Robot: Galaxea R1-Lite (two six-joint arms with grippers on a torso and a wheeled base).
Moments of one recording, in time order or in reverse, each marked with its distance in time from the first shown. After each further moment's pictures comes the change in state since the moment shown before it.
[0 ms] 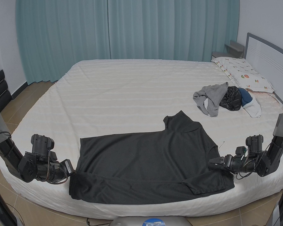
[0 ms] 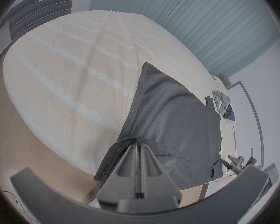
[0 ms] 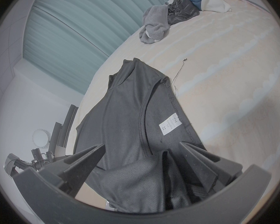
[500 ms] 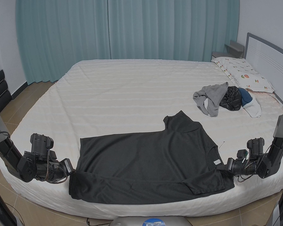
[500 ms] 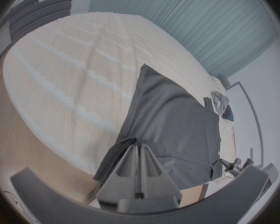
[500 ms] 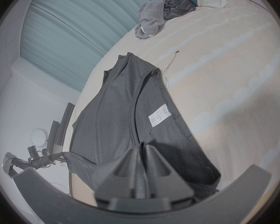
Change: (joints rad) left arm -0.003 -0.013 0.000 0.000 0.002 0.000; right arm -0.024 0.019 0.032 -0.009 0.002 -0.030
